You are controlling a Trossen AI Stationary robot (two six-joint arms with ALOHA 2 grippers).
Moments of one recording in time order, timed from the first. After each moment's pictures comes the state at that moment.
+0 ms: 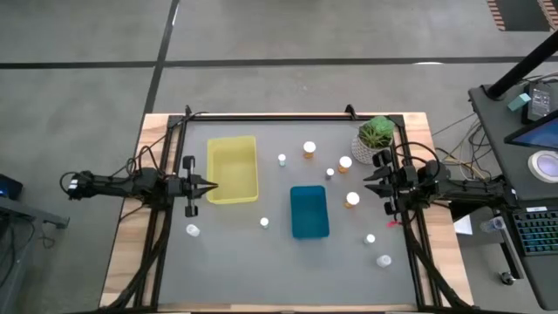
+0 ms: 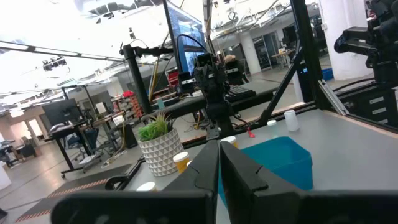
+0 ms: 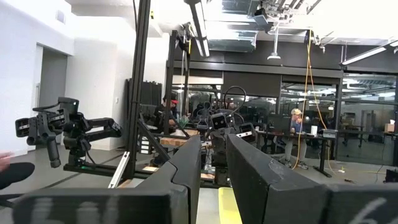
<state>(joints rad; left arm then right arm) -0.11 0.06 0.01 0.18 -0.11 0.35 -0.13 0.17 0.01 0.52 -0.31 0.00</state>
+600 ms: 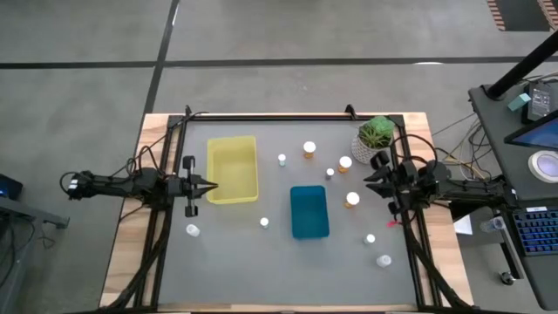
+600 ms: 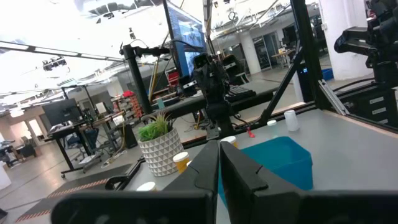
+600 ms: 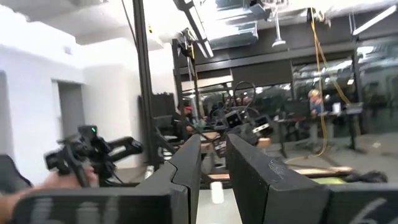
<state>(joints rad) -0.11 0.06 0.01 0.18 -0.11 0.35 -0.13 0.17 0.01 0.54 -0.31 0.23</state>
